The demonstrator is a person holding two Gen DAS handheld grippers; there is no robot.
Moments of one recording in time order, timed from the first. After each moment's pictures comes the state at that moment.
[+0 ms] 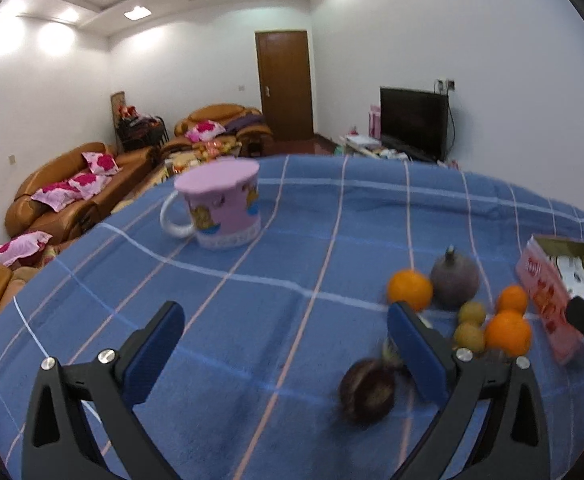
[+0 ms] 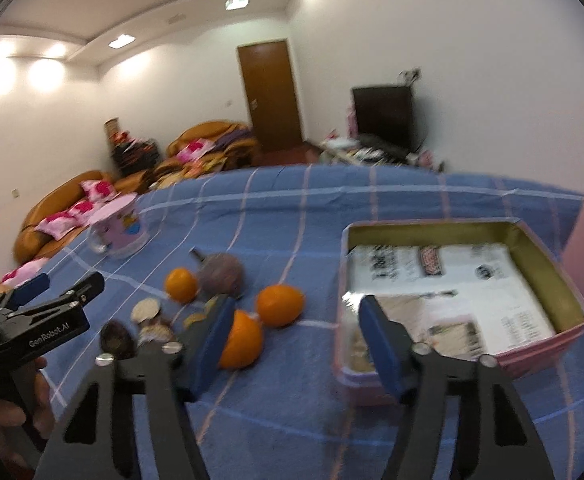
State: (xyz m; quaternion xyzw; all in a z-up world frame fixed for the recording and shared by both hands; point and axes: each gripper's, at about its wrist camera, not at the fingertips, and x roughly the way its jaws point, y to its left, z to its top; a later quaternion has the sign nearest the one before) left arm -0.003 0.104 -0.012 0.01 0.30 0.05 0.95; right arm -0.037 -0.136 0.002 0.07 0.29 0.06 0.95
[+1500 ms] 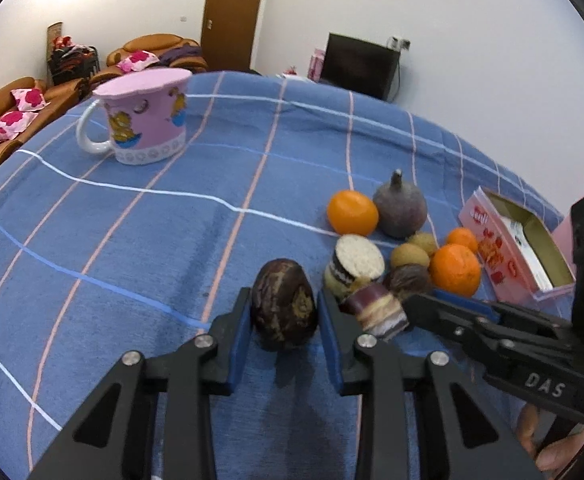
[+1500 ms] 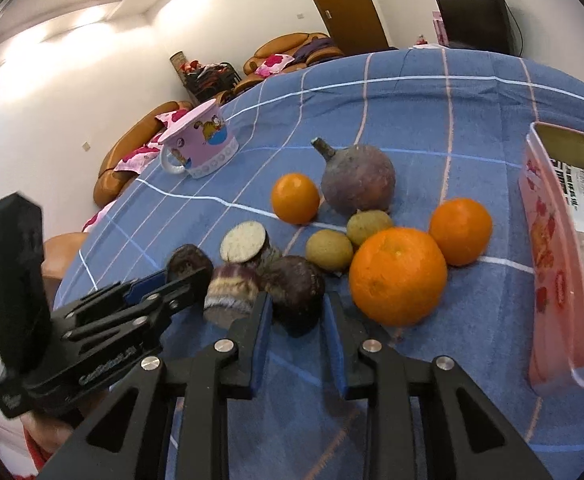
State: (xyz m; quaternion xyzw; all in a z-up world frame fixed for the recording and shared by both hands) left arm 0.004 0.107 -0.040 -0.07 0.40 -0.08 0.91; right arm 0.016 -0.065 -0.040 0.11 0.43 0.23 0.86
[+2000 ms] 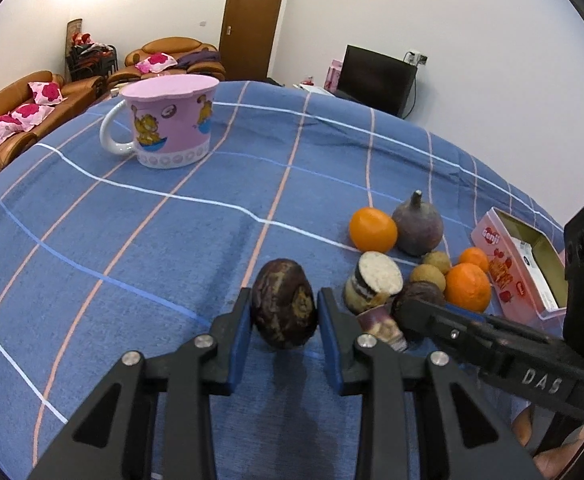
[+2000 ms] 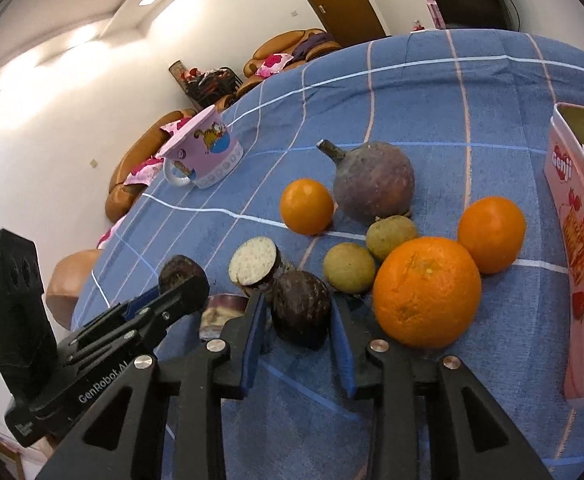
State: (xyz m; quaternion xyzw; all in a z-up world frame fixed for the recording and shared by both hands) left arm 0.005 0.119 -0.038 -0.09 0.39 -0.06 0.91; right arm 0.025 -0.063 -0.045 0.15 0.44 0.24 0.85
